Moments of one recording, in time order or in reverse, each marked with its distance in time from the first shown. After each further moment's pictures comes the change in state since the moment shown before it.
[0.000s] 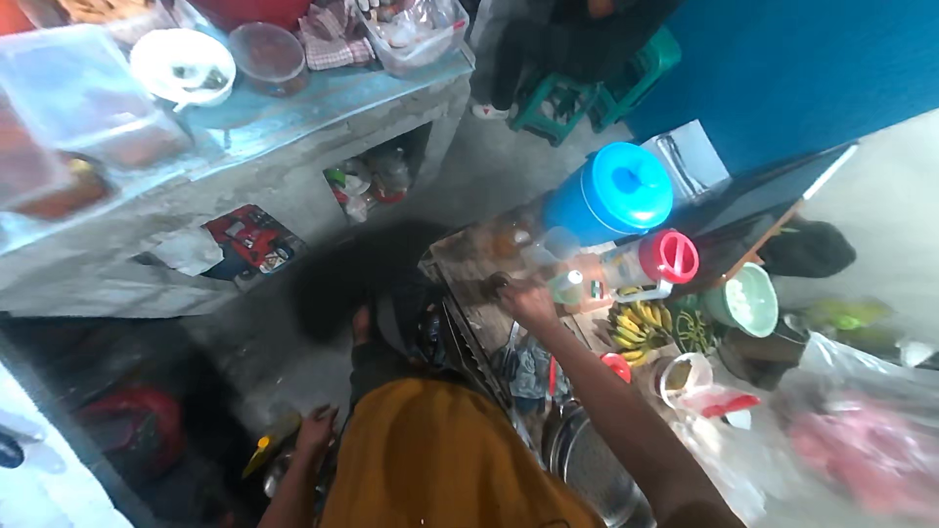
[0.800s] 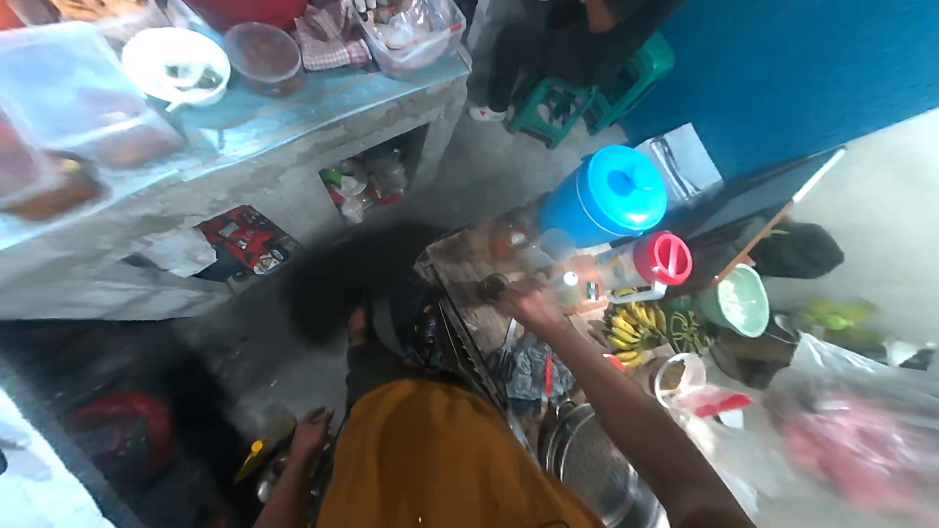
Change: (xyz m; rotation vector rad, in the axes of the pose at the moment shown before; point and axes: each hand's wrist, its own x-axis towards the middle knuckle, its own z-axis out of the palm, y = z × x) left_hand 0.002 0.000 0.001 0.042 0.009 -0.008; right_hand -0.006 0.005 -0.022 -0.058 -0.010 -0.106
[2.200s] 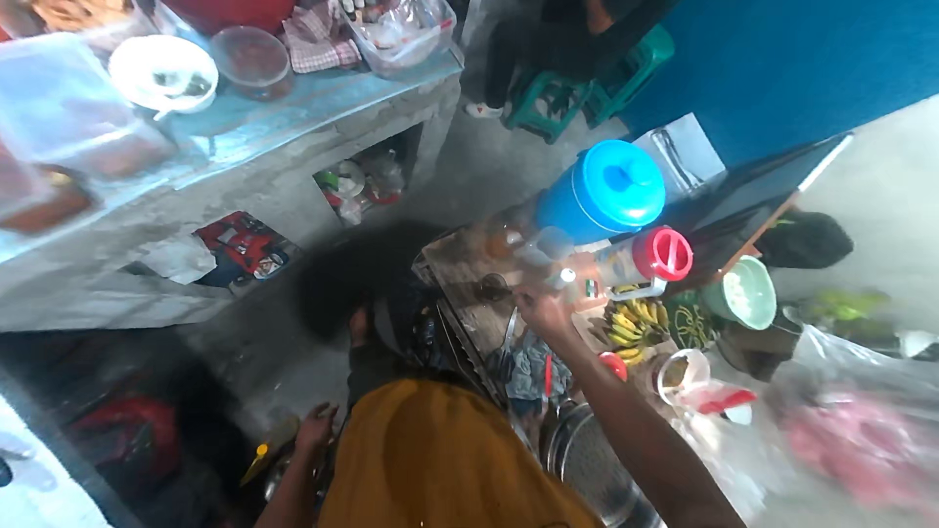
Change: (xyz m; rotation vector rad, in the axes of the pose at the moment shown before) left_hand 0.000 0.019 0.005 -0.004 -0.007 0.023; right_hand -0.020 0.005 -0.002 0.290 0.069 0.441
